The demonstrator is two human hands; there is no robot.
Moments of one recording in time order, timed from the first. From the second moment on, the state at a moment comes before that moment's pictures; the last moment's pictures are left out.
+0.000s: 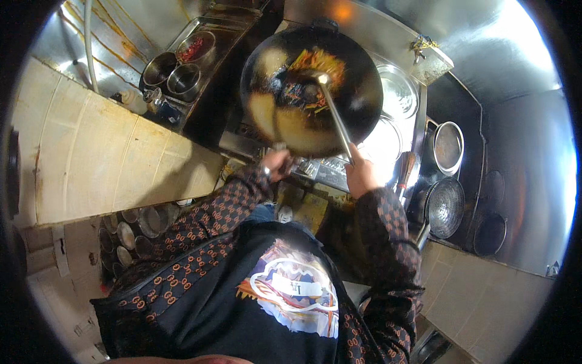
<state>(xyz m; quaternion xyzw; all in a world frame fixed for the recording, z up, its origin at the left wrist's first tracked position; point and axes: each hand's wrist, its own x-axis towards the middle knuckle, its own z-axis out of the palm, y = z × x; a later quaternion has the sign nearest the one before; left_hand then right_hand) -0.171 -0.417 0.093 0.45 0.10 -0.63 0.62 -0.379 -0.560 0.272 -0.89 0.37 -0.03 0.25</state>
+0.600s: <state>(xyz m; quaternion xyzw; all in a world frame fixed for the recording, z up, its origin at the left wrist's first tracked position) -0.247 -0.267 0.078 0.43 0.14 -0.61 0.64 -0.498 -0.487 0.204 -0.91 0.33 -0.04 0.25</state>
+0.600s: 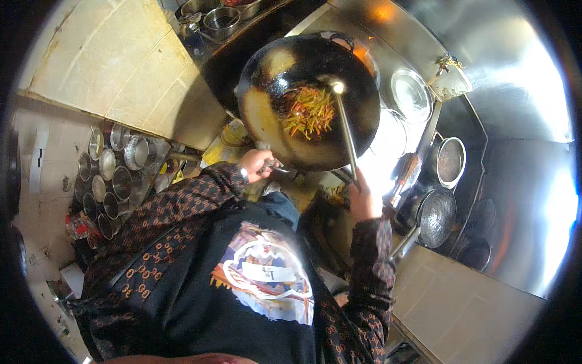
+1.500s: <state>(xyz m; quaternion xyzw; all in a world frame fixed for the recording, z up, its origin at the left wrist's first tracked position) -0.330 0.312 0.168 0.69 0.01 -0.48 0.54 -0.267 -0.029 0.183 -0.83 -0.10 0.29 0.47</state>
